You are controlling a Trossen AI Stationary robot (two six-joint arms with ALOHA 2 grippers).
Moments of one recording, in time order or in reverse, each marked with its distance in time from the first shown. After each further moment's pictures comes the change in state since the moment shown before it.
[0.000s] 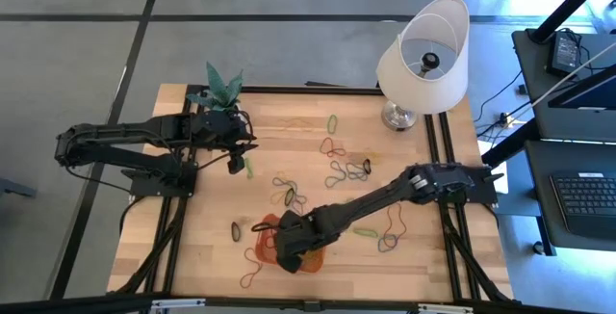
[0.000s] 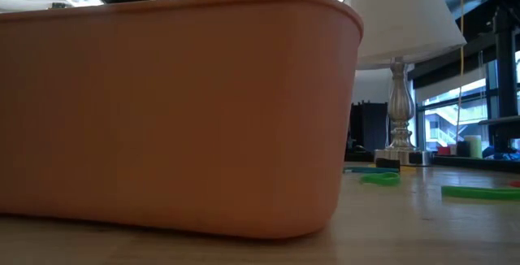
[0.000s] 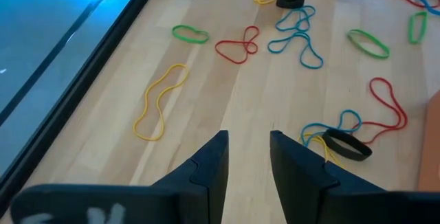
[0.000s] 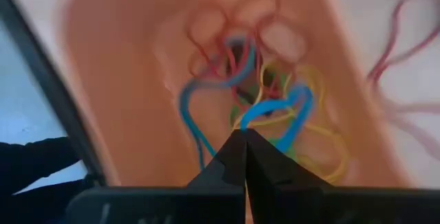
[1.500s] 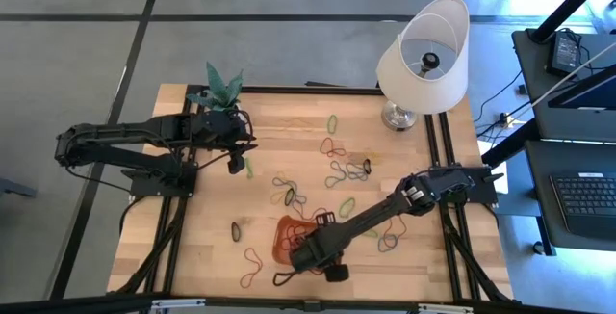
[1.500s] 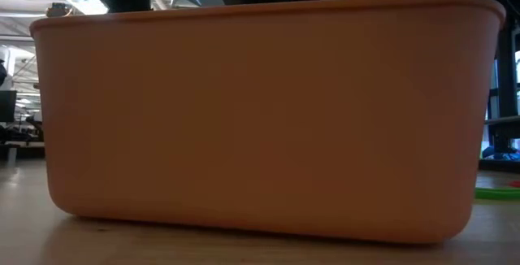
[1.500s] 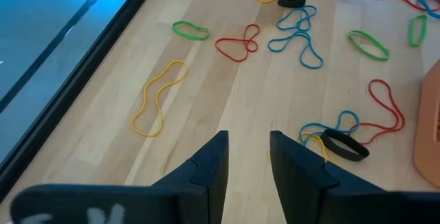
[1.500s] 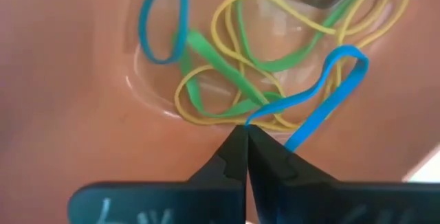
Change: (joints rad) left arm 0.000 0.000 0.000 -0.007 0.000 -0.029; right arm 0.072 0.070 0.000 -0.382 -0.075 -0.746
